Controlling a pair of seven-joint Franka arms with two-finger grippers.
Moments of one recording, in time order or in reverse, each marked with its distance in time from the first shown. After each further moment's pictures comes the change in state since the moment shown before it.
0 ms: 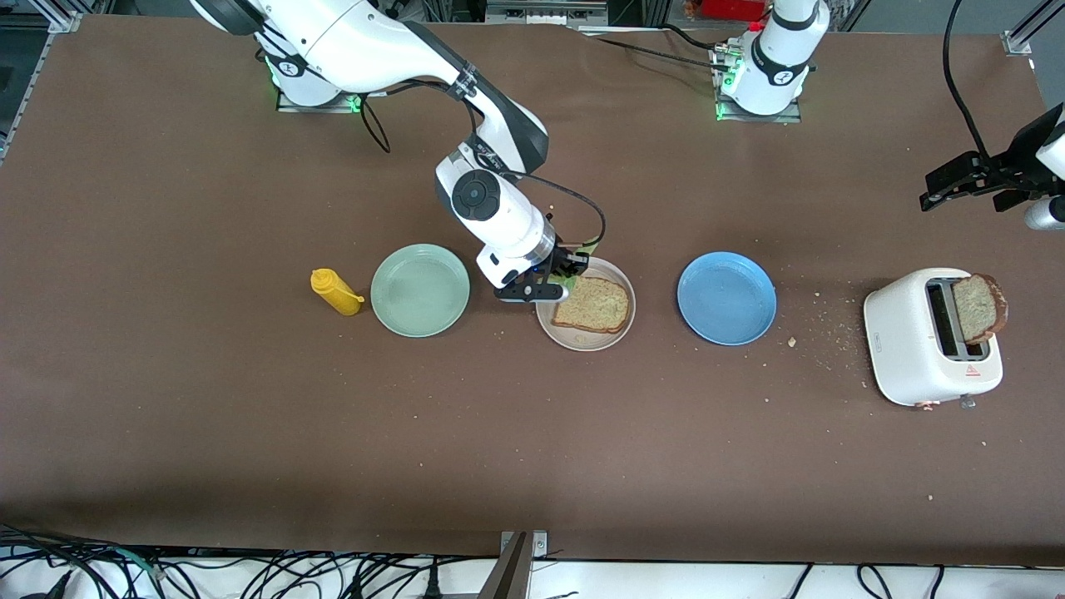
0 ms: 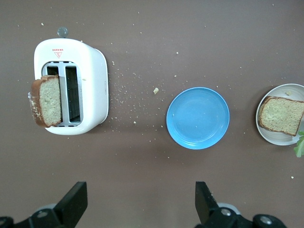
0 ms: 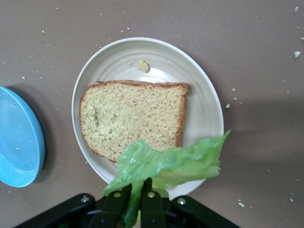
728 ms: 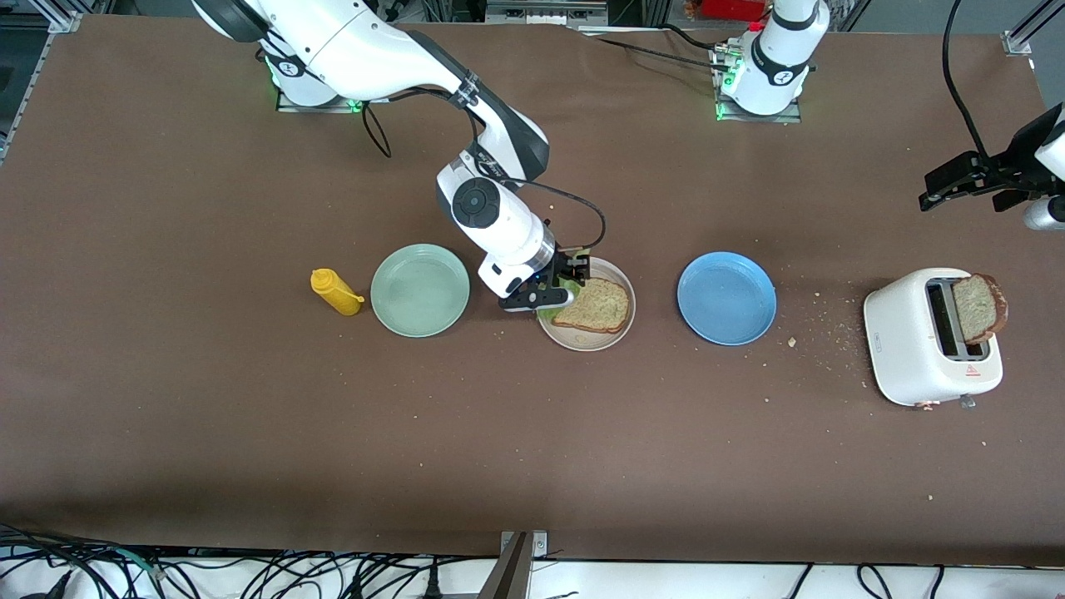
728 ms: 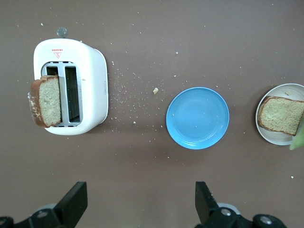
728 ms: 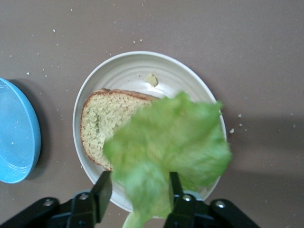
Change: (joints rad) left arm -0.001 0.000 -0.001 0.000 0.000 0.000 0.000; right arm 0.007 0.034 -0.021 0.042 -0.001 0.013 -0.137
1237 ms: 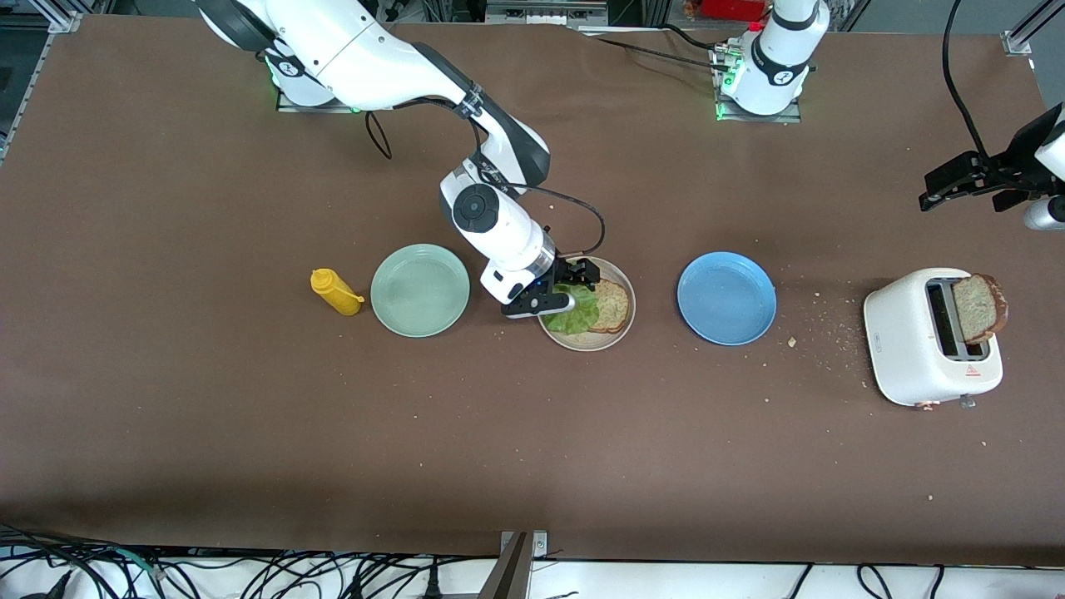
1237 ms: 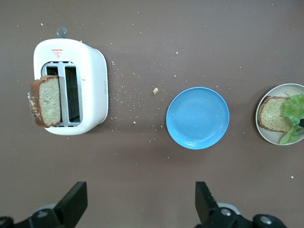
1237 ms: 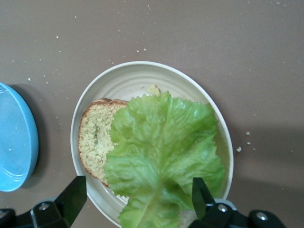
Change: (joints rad) left arm 0.000 0.000 0.000 0.000 0.000 0.000 0.000; right arm 0.006 0.033 -0.001 0.012 0.000 0.066 -0.030
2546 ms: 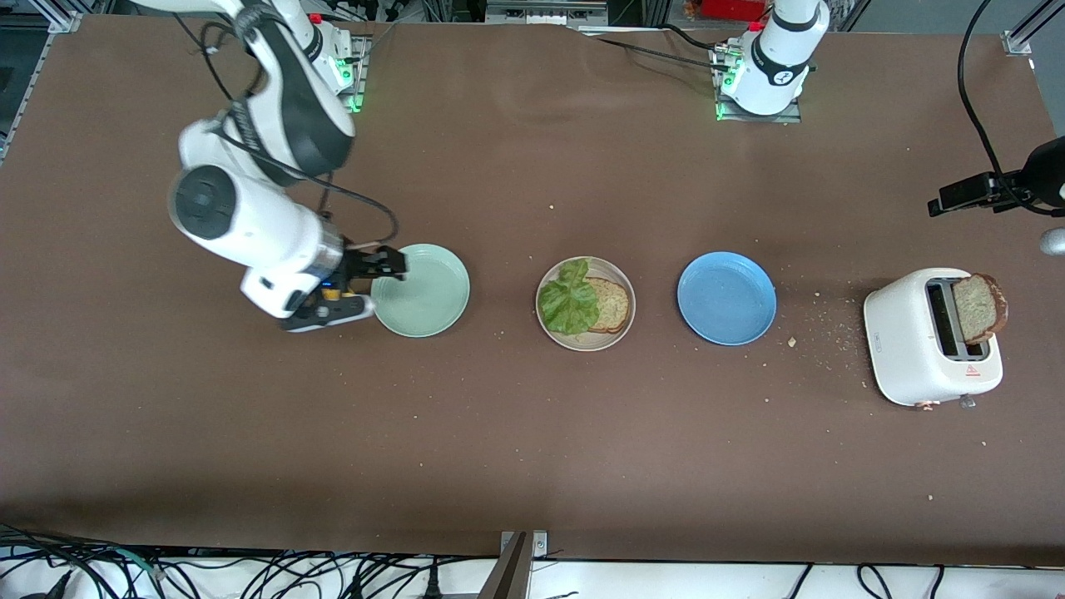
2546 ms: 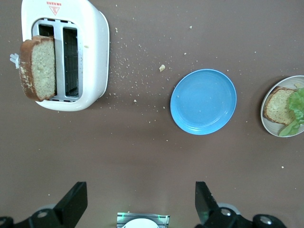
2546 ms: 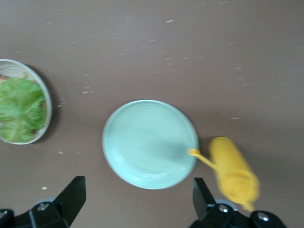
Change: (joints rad) left arm 0.107 0.080 0.004 0.000 -0.061 -0.071 0.002; right arm -0.439 -0.520 -0.042 -0.201 -0.100 -0.665 -0.421
